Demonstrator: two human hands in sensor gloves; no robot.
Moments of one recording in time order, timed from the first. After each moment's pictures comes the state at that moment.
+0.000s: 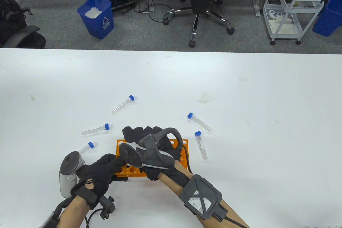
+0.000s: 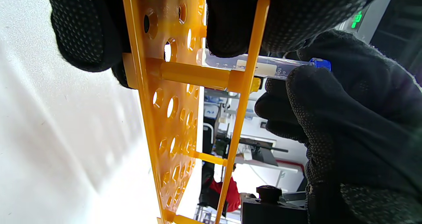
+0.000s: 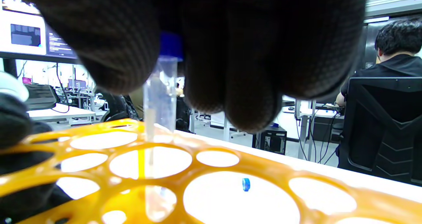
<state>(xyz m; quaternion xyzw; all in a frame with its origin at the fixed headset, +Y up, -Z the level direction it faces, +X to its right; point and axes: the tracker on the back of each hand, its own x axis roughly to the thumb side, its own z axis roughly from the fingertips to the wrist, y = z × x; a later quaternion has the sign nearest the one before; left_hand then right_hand) -0.271 -0.754 -0.157 -0.21 -0.02 0.70 0.68 -0.081 -0.600 -0.197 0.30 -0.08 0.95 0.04</state>
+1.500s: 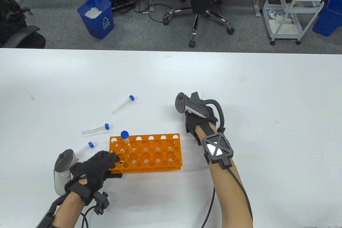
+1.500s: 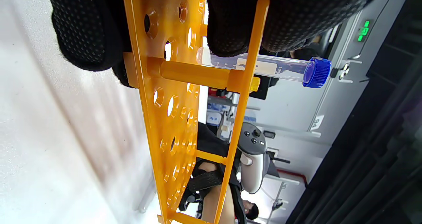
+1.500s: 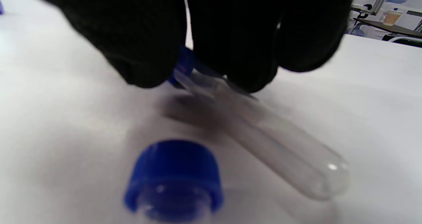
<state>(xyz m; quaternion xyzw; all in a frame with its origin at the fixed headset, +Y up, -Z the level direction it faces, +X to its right) -0.286 -0.749 -0.161 -0.21 0.00 0.71 0.67 0.053 -0.742 -0.368 0.06 0.17 0.98 -0.05</state>
